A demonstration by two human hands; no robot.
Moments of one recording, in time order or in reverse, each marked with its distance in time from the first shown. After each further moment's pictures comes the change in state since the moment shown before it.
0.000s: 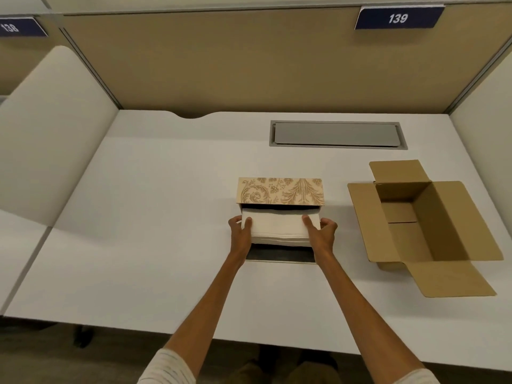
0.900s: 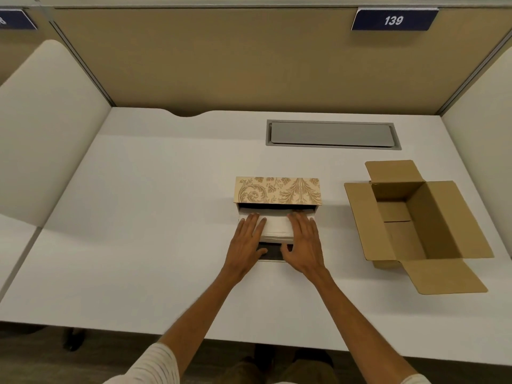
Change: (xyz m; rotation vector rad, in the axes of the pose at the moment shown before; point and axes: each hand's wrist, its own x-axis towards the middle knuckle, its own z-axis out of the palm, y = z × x) left_hand -0.009 -0.031 -0.011 1.216 -0.151 0.833; right_hand -0.035 0.021 -0.003 -0.943 -0.161 -0.944
